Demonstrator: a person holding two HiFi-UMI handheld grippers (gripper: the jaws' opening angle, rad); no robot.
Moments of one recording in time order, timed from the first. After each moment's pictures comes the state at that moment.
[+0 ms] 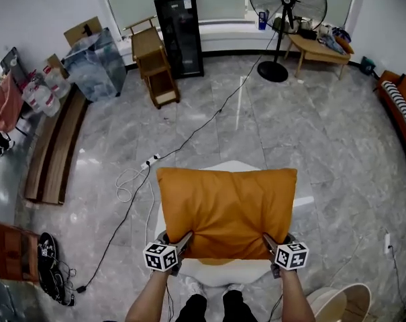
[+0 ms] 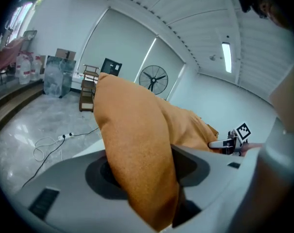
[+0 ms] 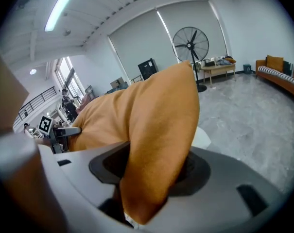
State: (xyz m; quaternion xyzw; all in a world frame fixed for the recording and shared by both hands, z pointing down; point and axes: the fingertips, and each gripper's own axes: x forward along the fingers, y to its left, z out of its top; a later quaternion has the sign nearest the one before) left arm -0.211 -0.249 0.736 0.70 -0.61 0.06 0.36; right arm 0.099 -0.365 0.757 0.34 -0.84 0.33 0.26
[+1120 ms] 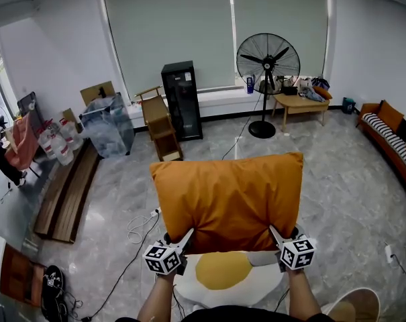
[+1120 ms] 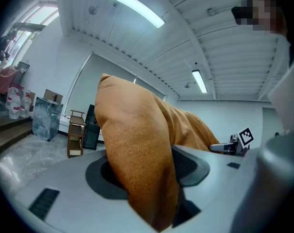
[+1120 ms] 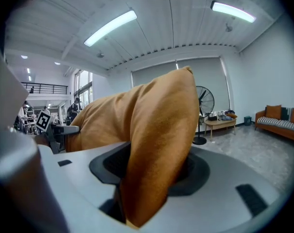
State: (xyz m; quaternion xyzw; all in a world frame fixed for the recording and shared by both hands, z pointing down) left arm -0.195 -0.237 0.460 0.76 -0.63 -0.05 0.16; right arm 0.114 -0.351 0.467 0.39 -0.91 0.12 0.09
